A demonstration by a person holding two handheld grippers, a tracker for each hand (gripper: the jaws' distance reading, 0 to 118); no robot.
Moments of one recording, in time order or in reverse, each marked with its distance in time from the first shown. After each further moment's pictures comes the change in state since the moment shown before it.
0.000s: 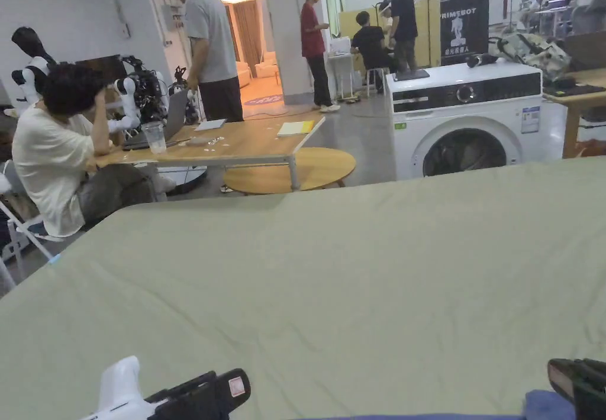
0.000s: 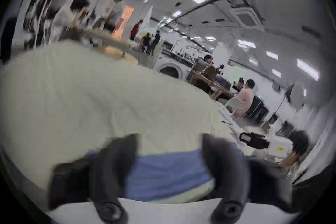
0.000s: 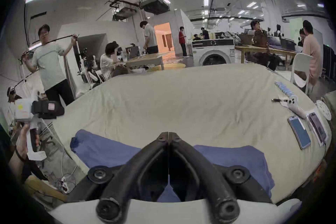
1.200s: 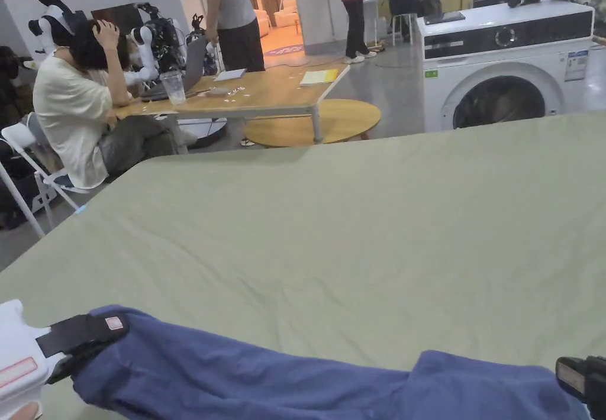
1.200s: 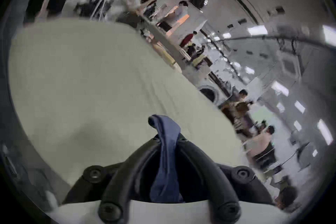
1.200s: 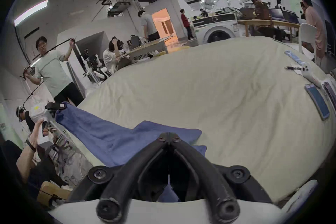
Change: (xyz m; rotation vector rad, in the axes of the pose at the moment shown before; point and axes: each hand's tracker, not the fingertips) left arm -0.063 0.076 0.065 0.131 0.304 0.173; right arm -0.020 -0.021 -0.038 -0.134 0.102 -0.125
